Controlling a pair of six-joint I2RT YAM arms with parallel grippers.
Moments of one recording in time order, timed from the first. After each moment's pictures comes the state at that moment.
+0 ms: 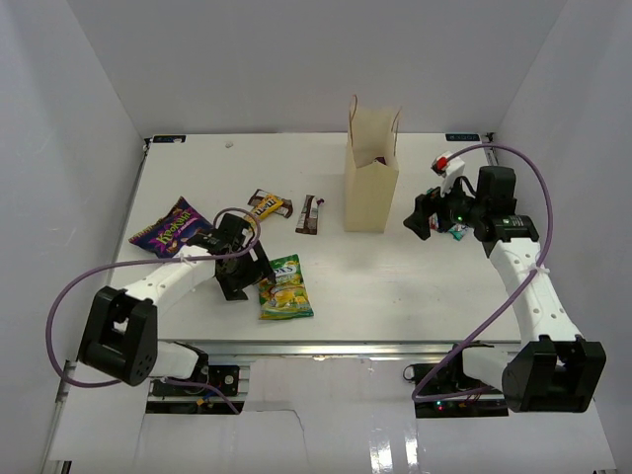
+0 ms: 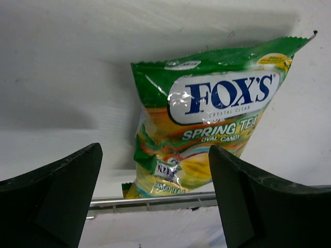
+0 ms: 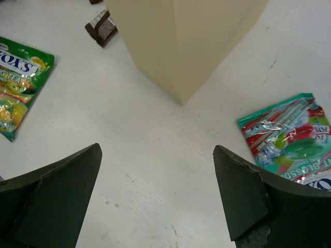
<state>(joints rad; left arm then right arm) -0.38 1.33 0.79 -0.68 0.11 -0.83 0.04 1.16 1.04 -0.47 -0.62 -0.33</state>
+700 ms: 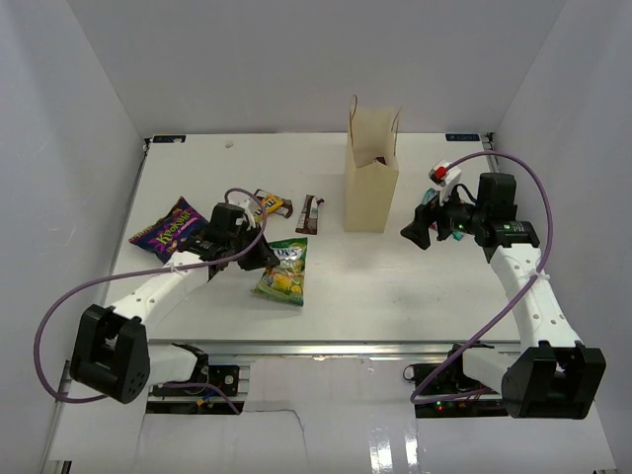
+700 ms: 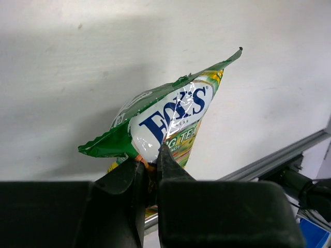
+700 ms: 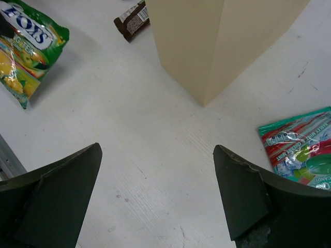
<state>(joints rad) -0.39 1.30 0.76 -0.36 0.28 -0.63 0.03 1.13 0.99 -0.50 -0.75 -0.39</state>
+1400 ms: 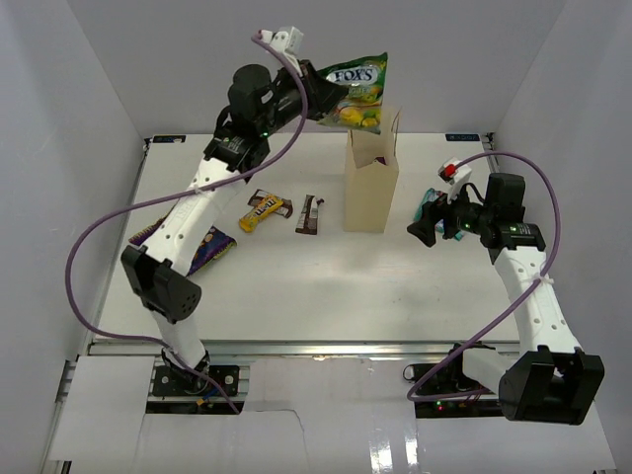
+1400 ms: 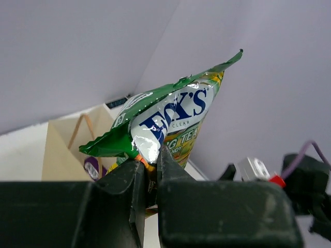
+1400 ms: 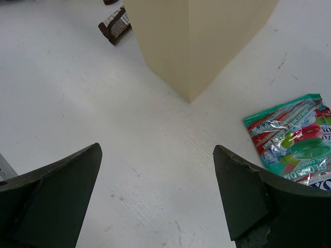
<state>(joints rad) -0.52 1.74 1.96 -0.12 0.32 -0.48 -0.02 1.11 0.98 -0.51 -0.74 -0.37</state>
